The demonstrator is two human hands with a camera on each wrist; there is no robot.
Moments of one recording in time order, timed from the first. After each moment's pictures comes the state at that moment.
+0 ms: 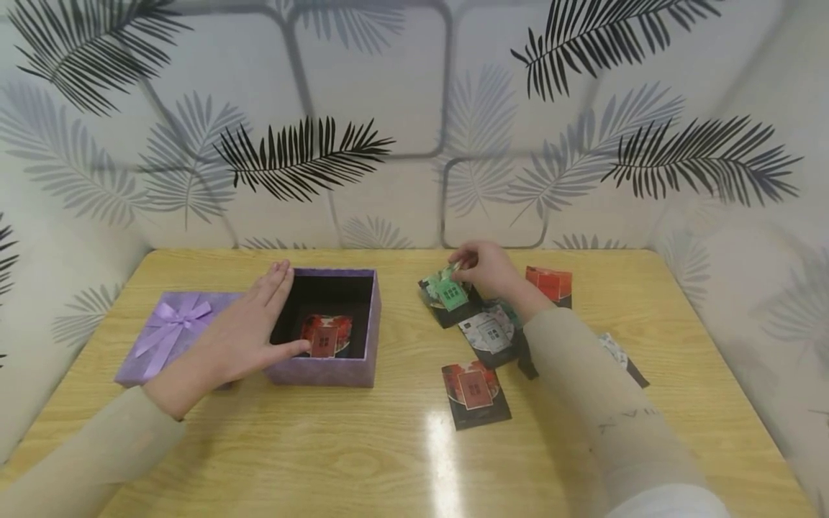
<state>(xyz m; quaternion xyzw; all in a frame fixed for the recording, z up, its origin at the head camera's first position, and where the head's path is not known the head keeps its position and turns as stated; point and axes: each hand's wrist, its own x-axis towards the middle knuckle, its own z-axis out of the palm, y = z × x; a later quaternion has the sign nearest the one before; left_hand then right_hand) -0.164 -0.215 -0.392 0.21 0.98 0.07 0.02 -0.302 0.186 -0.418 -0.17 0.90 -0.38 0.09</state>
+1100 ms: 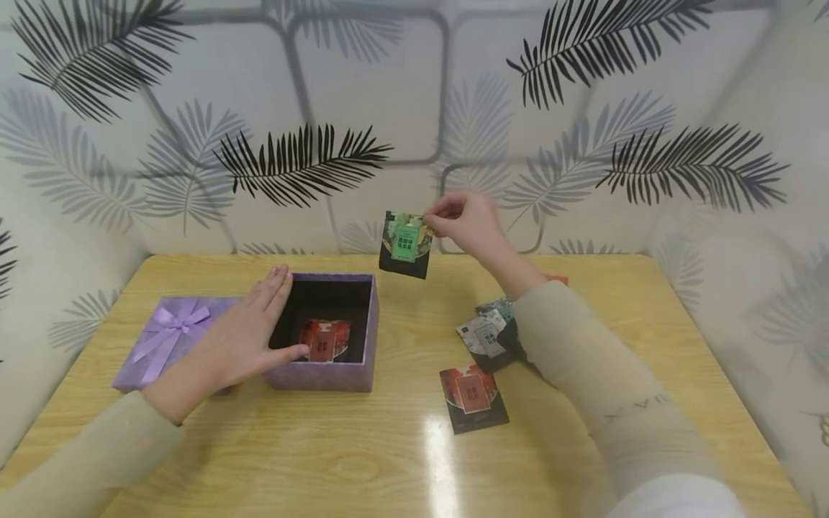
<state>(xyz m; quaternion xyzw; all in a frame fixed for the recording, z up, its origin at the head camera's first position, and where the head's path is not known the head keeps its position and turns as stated) -0.163 -0.213 -0.390 0.21 0.98 0.07 0.02 -0.294 0.144 -0.326 -0.10 0.86 -0.51 0.01</state>
